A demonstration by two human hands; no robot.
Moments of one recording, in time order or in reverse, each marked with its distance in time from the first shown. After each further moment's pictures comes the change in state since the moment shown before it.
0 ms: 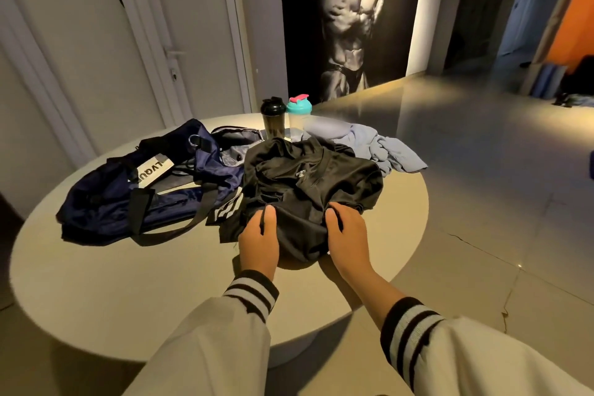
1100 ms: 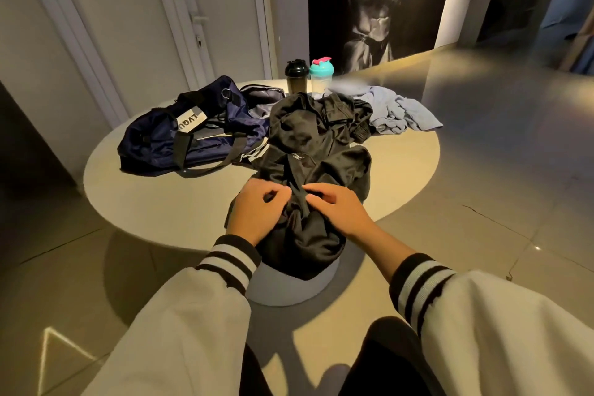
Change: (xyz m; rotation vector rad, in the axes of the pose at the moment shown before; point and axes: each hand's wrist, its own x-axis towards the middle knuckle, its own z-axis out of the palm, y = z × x) left_hand -0.059 0.005 -0.103 0.401 -0.199 0.258; right_hand -0.079 -0.045 -0.017 0.170 -0.519 -0.110
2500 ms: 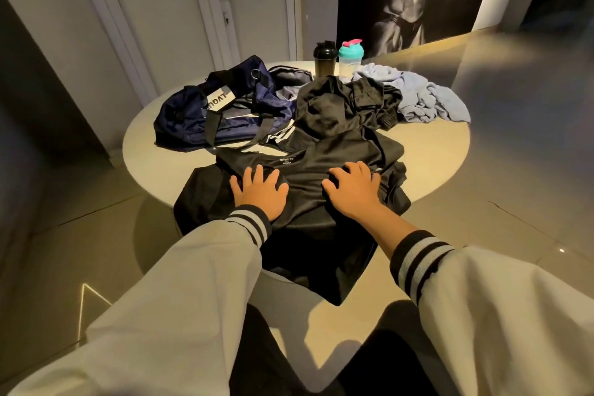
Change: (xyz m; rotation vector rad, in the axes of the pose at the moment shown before) left_hand 0.009 -0.043 -0.012 0.731 -0.310 -0.305; right_hand 0.020 -0.005 0.021 -0.748 -0.050 0.160
